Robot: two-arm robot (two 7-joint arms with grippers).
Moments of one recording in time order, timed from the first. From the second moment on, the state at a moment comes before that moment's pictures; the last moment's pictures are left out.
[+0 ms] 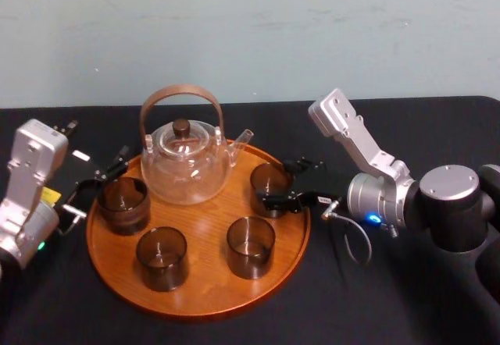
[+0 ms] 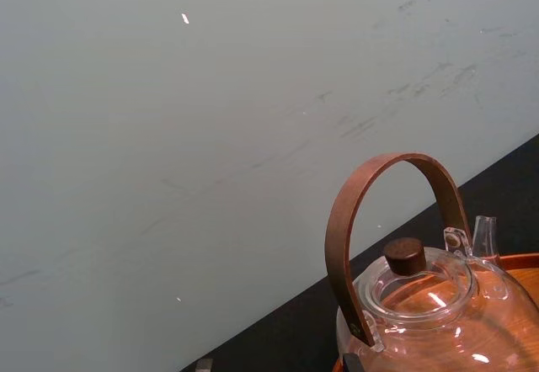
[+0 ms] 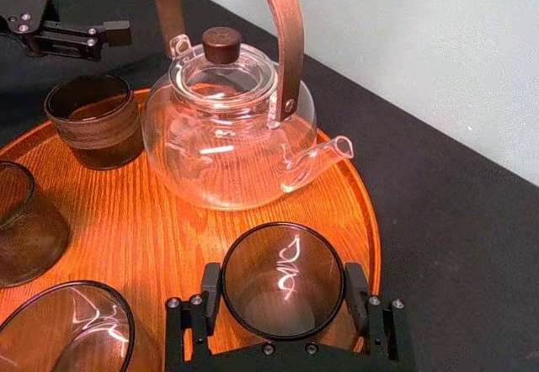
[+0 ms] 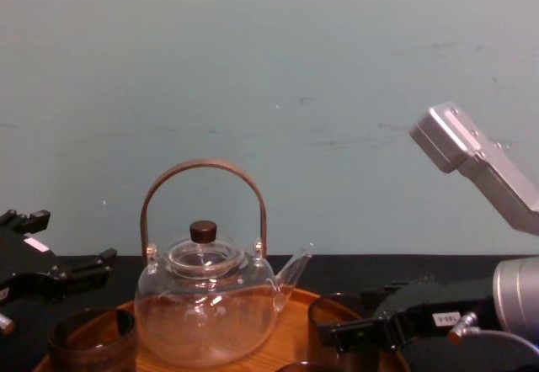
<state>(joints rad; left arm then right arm) -0.20 0.60 0.45 -1.41 -0.25 -0.12 0.03 0.45 0.39 -0.56 -1.30 0.28 0.34 0.49</state>
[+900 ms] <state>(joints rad) -0.20 0.60 0.45 -1.41 -0.25 -0.12 0.03 0.44 0.40 -0.55 -1.33 0.30 0.34 0.51</state>
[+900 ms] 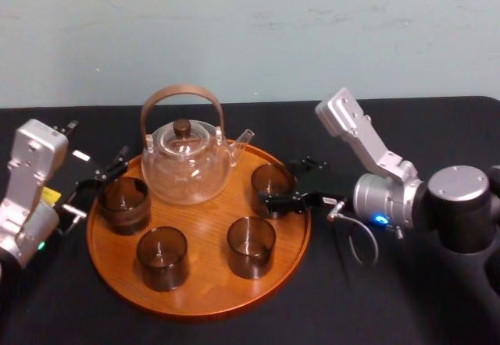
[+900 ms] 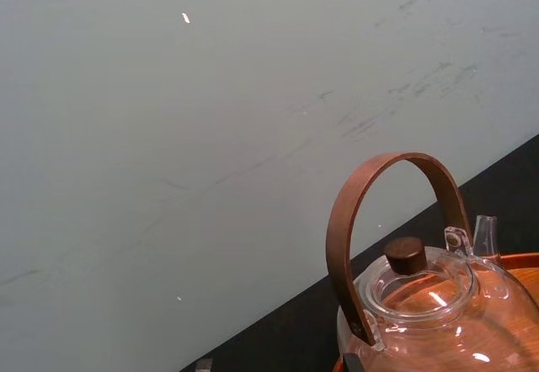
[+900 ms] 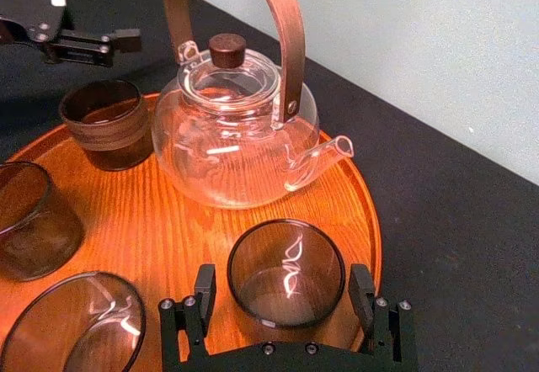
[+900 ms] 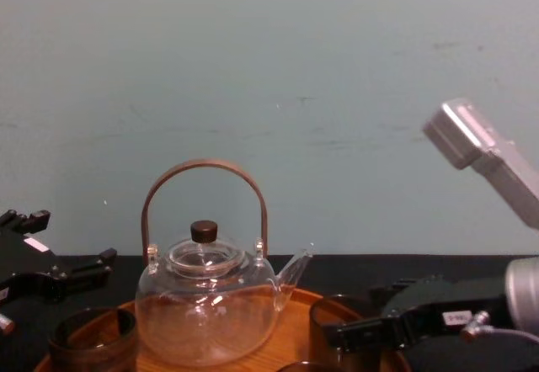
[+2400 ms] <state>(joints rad) -0.20 0.60 0.45 -1.41 -0.25 -0.12 0.03 0.00 0.51 -0.22 -1.65 0.39 0.04 0.22</state>
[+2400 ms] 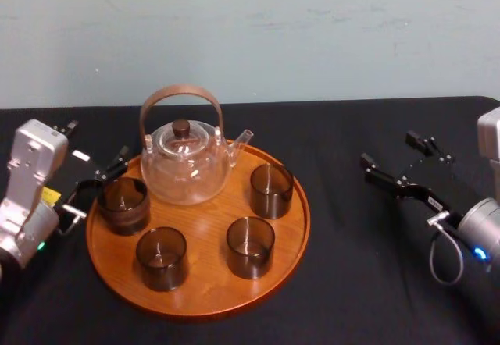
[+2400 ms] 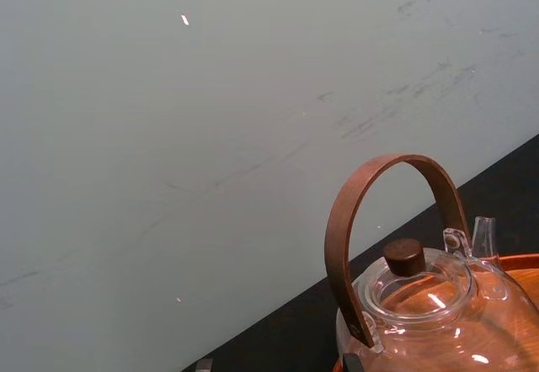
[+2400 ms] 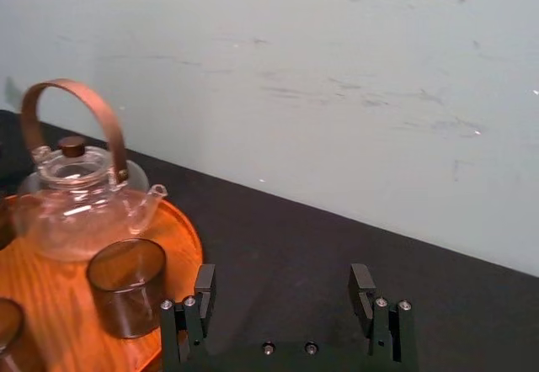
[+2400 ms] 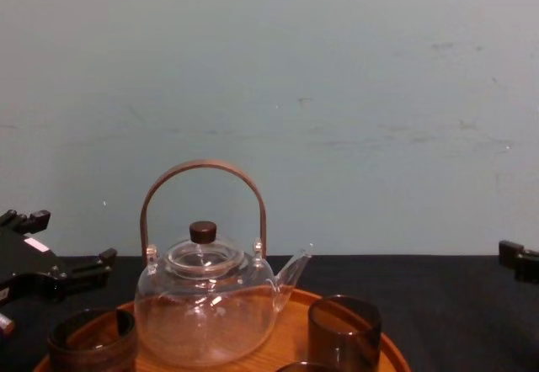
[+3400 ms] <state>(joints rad) -0.20 0.60 0.45 -1.41 -0.25 -0.12 0.03 0.04 0.44 -0.22 -1.59 0.33 0.03 0.18</state>
